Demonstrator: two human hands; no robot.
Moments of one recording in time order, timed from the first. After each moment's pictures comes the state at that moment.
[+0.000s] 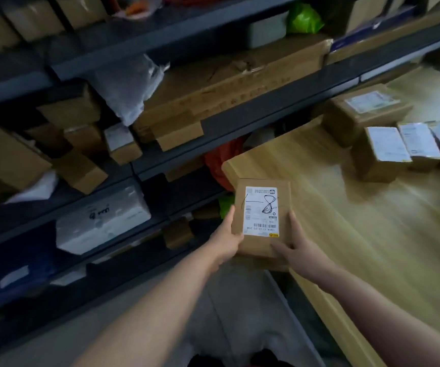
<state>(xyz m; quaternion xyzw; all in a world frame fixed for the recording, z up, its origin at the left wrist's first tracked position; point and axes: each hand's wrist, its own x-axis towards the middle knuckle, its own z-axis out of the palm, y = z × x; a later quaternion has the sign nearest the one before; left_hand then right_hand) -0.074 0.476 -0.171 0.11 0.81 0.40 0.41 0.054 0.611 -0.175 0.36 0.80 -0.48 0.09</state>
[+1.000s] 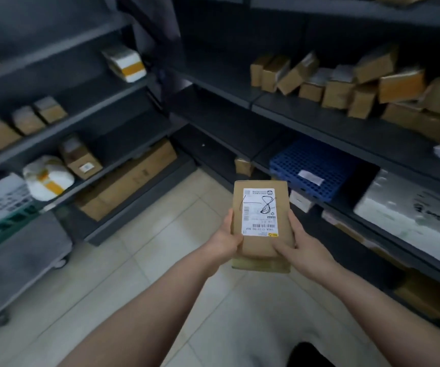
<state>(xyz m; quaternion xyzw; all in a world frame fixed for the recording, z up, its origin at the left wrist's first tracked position) 0.009 -0.185 -0.141 -0.35 0.72 0.59 0.09 -0.089 -0.026 -0.164 -0.23 0.86 -0.31 0.34</state>
